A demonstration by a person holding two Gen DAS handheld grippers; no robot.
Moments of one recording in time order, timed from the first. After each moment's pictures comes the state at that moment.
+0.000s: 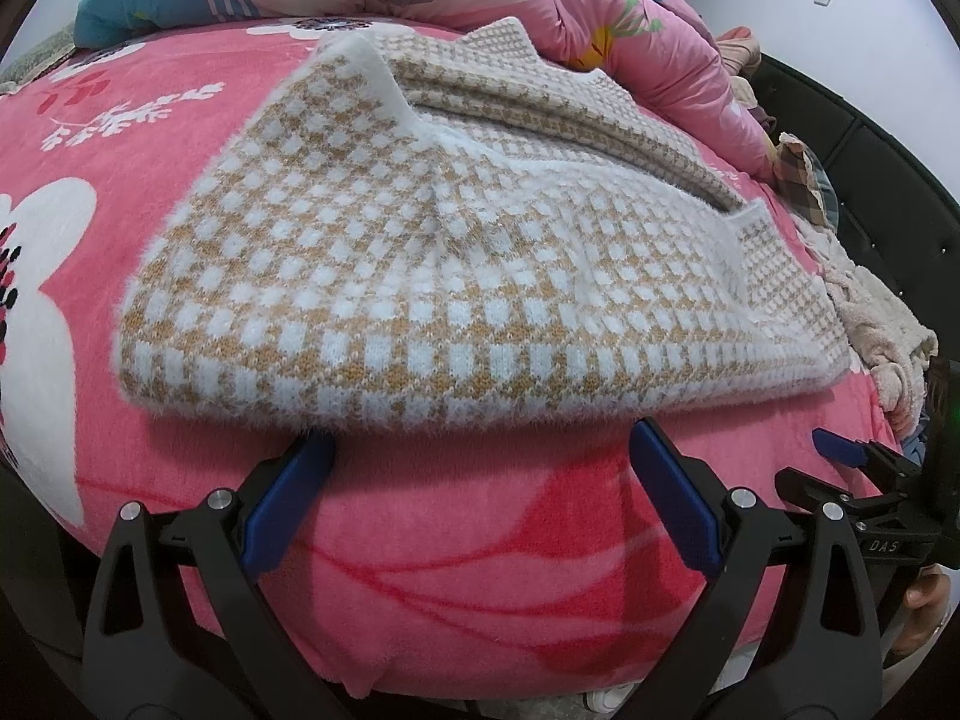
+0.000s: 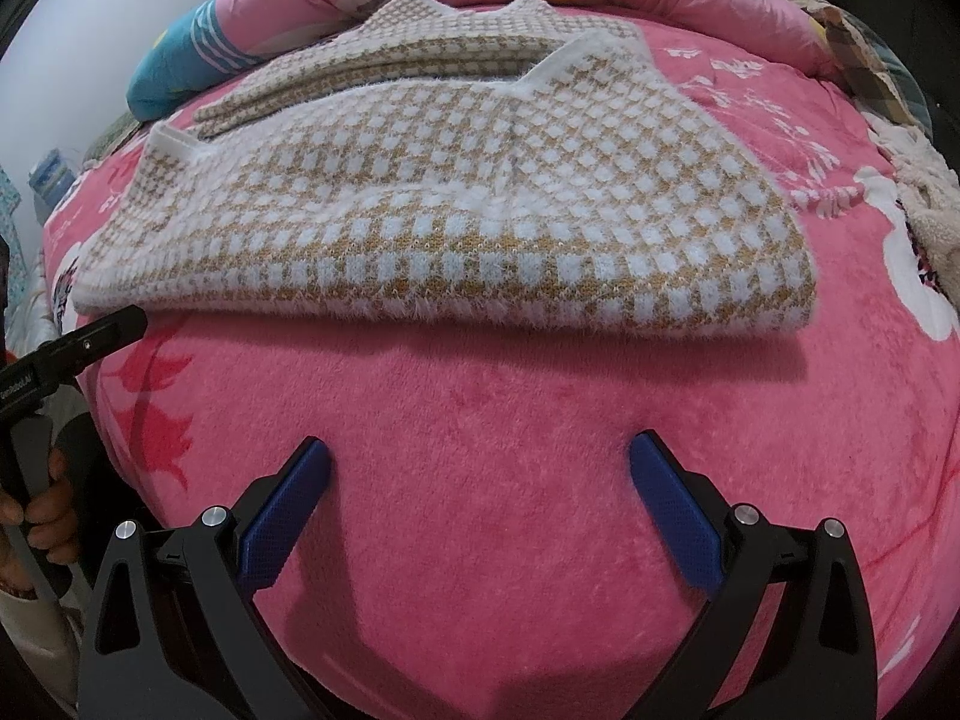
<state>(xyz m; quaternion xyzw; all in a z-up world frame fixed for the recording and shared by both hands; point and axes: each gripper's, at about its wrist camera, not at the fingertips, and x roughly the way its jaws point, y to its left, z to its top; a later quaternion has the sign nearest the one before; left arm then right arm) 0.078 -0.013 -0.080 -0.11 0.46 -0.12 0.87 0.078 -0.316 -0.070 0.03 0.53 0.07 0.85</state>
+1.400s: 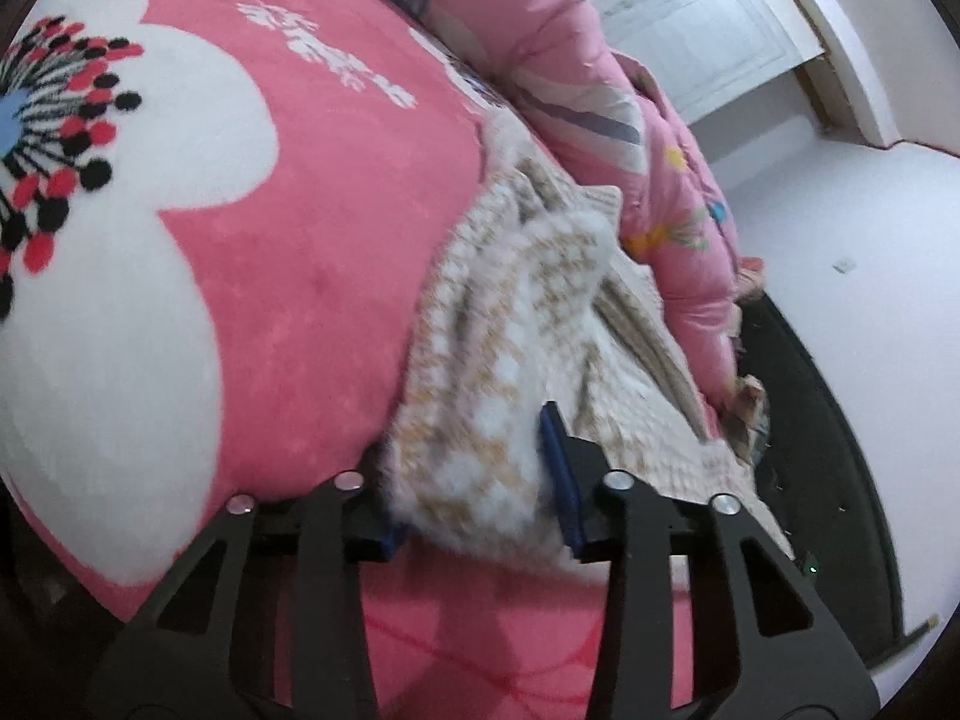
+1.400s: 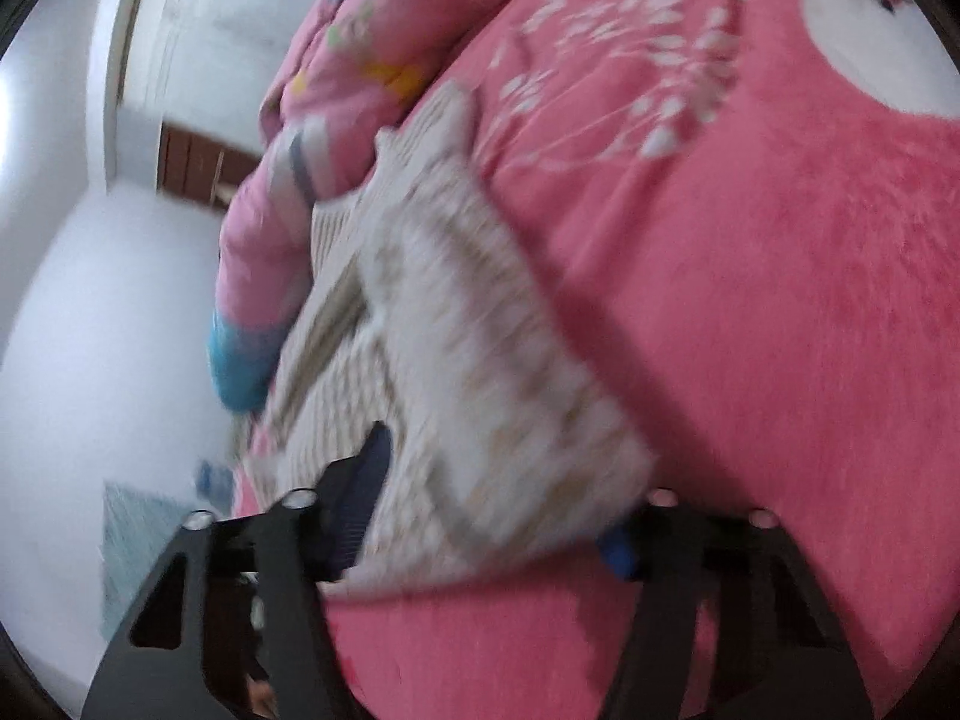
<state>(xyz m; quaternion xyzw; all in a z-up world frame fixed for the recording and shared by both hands) 0.102 0.099 -0.101 -0.38 0.36 -0.08 0.85 0.130 -0.471 -0.102 0.46 0.41 0.08 0.78</state>
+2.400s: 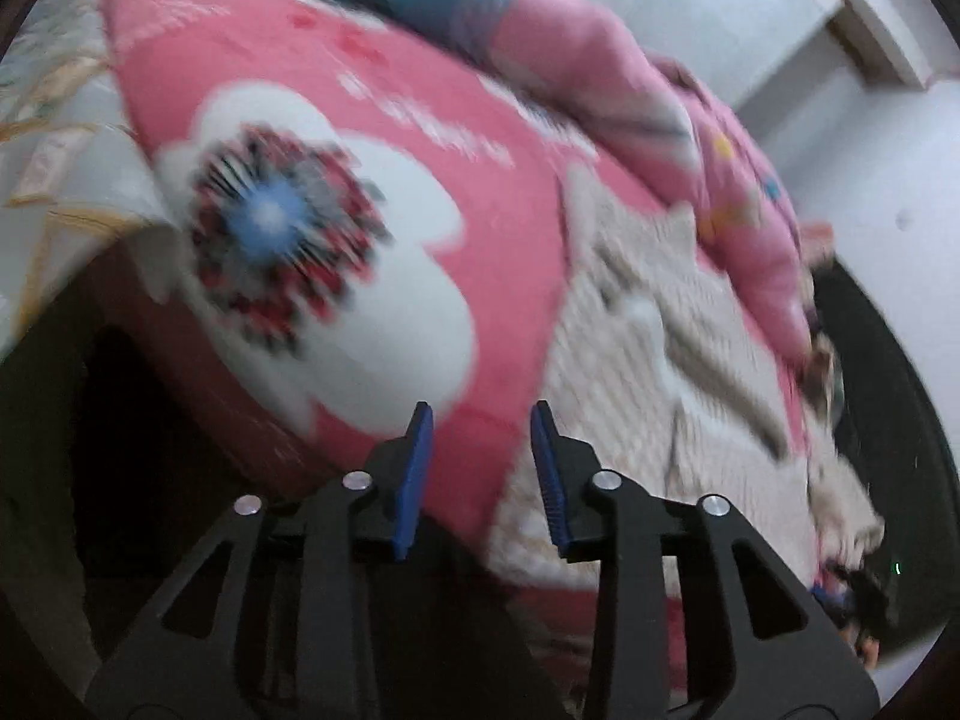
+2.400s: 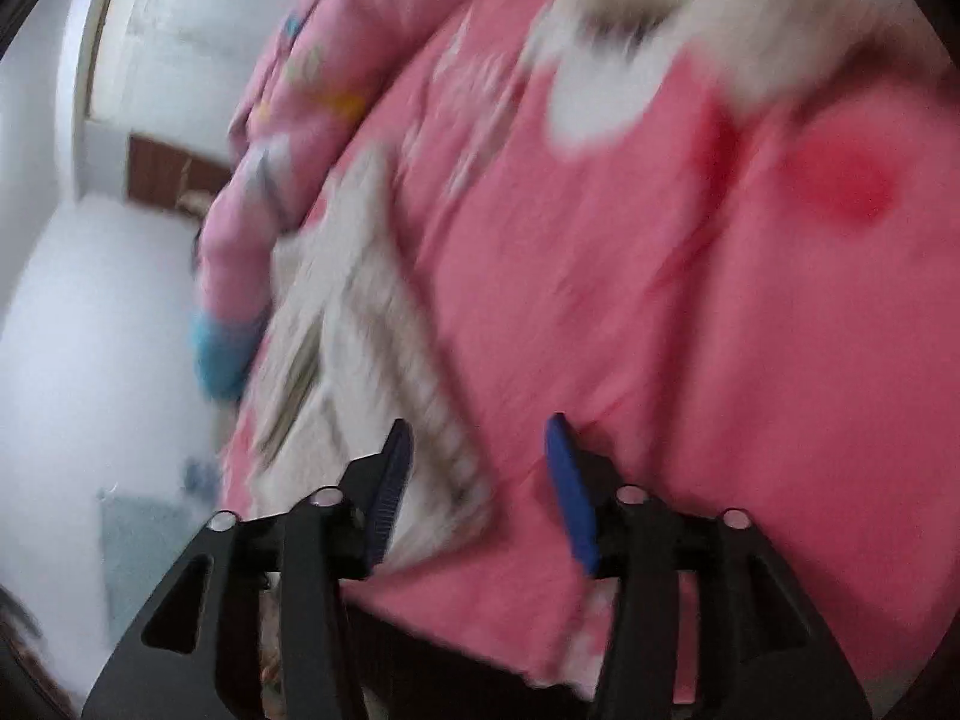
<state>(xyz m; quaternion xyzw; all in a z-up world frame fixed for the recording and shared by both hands) 0.003 0.158 -0.037 -0.30 0.37 0.01 0.88 0.015 -0.564 -0.048 0.42 0.44 0.01 0.80</state>
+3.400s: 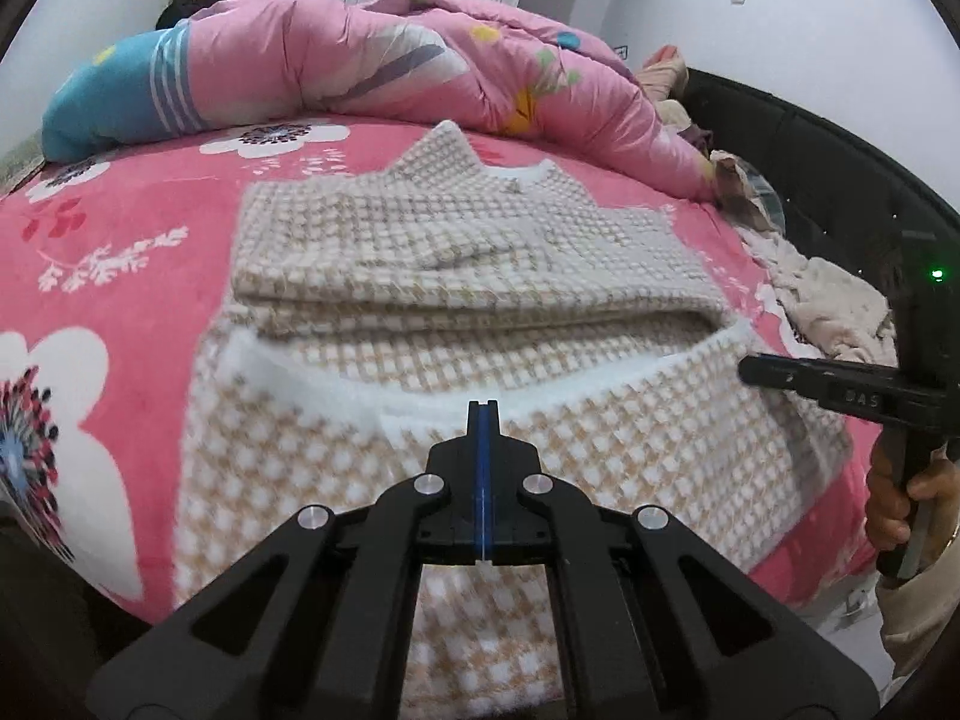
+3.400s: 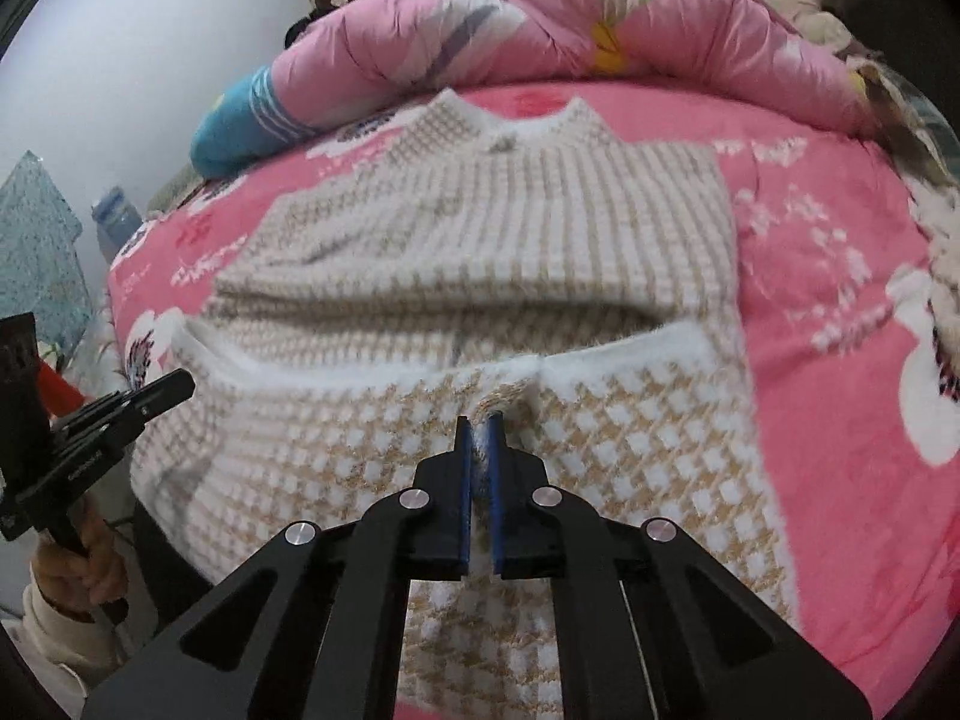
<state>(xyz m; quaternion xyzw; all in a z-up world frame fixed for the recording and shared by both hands) 0.081 -0.022 -0.005 -0.06 0.39 -0.17 0.90 0.114 -0.341 -0.011 0.07 0.46 0.14 0.87</state>
